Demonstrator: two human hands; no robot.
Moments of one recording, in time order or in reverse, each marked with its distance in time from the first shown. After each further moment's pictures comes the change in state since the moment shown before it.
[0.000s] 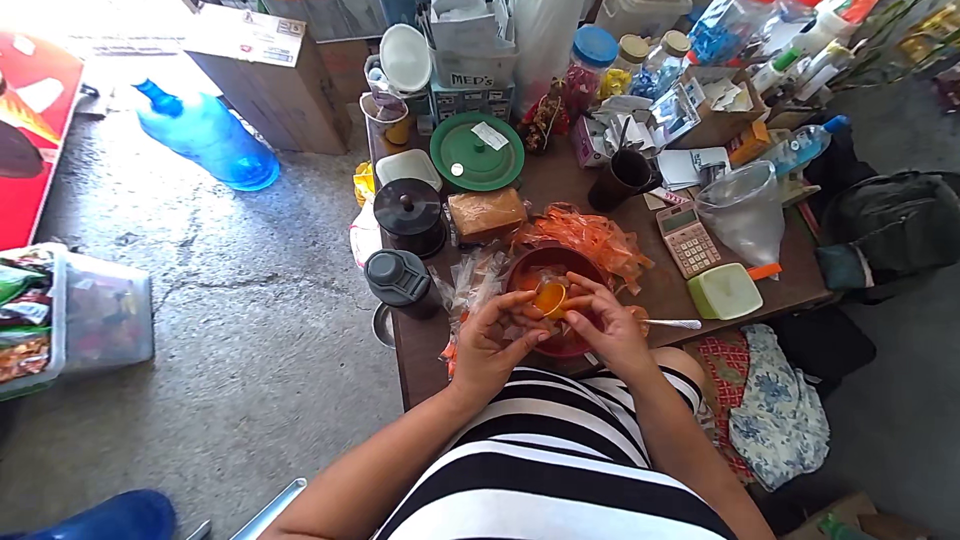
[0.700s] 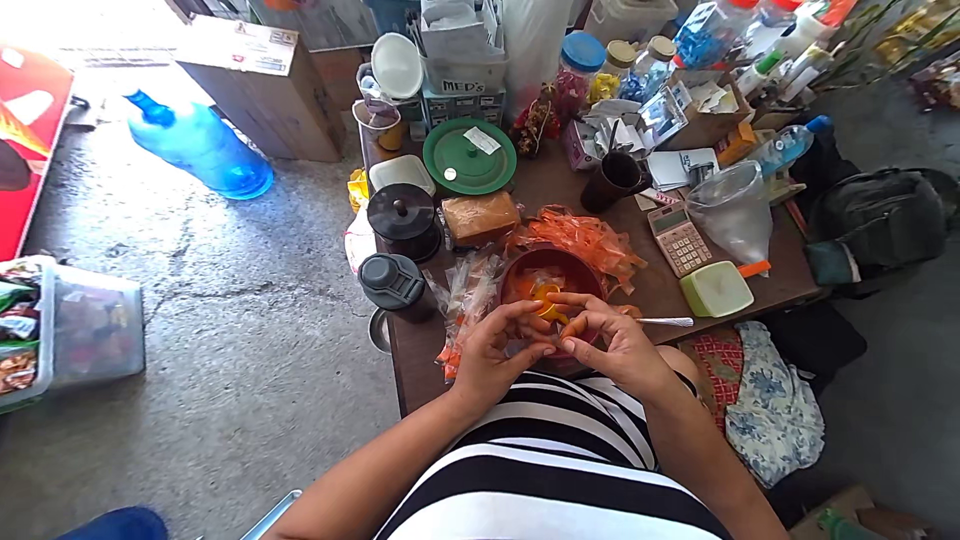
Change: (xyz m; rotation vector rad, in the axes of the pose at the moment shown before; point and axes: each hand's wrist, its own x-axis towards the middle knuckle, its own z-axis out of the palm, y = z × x) left_hand -0.002 0.001 0.004 0.016 -0.125 0.023; right_hand -0.011 -0.048 -0.014 0.179 -0.190 -0.026
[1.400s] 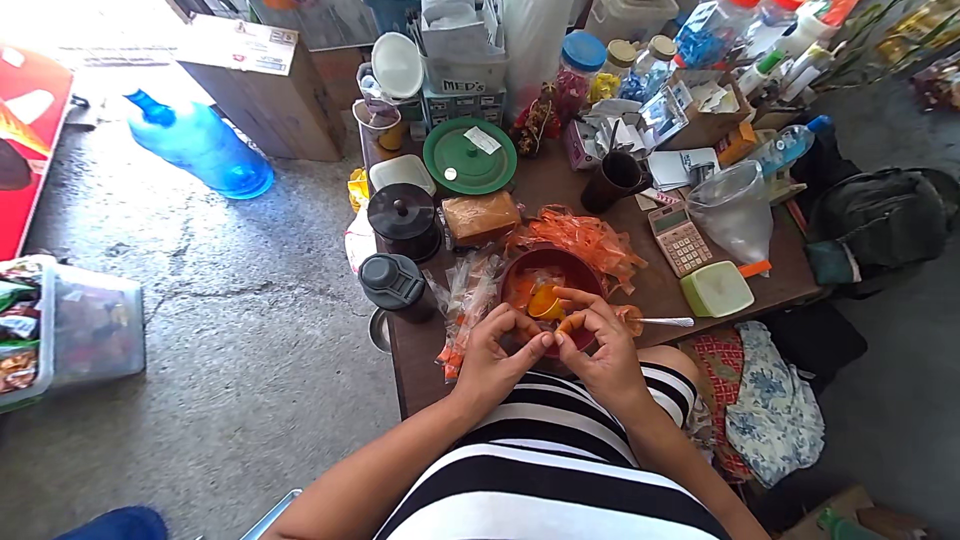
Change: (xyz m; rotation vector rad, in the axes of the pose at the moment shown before) left_hand 0.000 0.011 0.001 0.232 0.055 -0.195; right_hand -0.004 0.010 0.033 -0.228 0.299 -0.160
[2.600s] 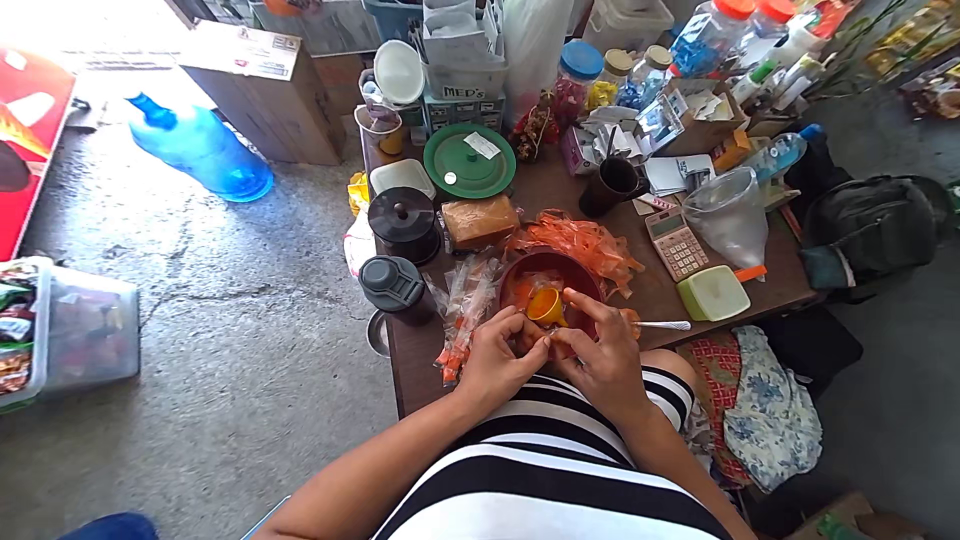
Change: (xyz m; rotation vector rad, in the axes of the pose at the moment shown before) left_hand 0.005 0.003 0.003 0.103 -0.049 -0.062; right_hand -0.003 0.016 -0.003 -0.660 0.109 -0.483
